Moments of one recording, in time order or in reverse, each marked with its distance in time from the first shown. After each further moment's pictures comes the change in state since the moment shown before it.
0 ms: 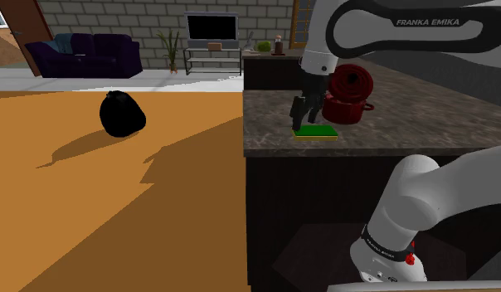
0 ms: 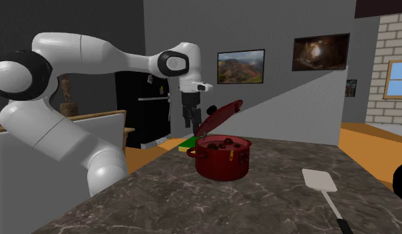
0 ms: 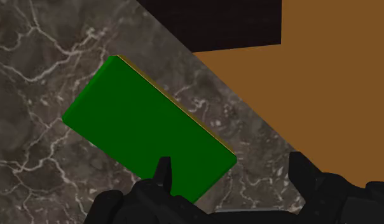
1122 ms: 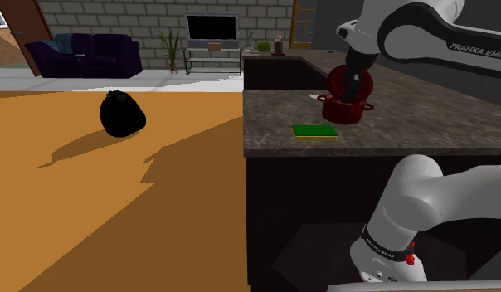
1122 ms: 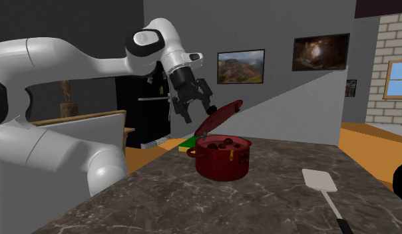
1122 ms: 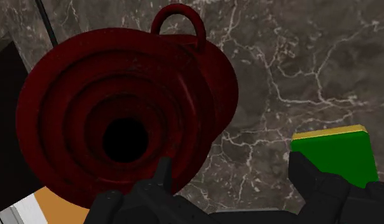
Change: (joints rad) arm 0.004 -0.277 -0.124 -0.032 -0.546 -0.013 -0.581
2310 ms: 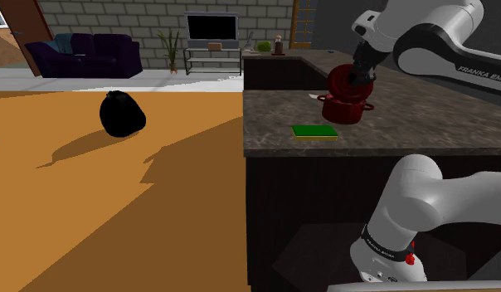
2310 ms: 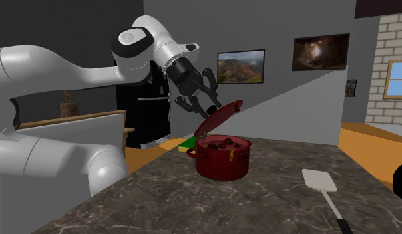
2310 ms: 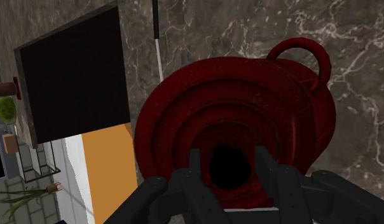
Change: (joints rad) arm 0.033 -0.132 -0.115 -0.073 -0.278 0.171 -0.282
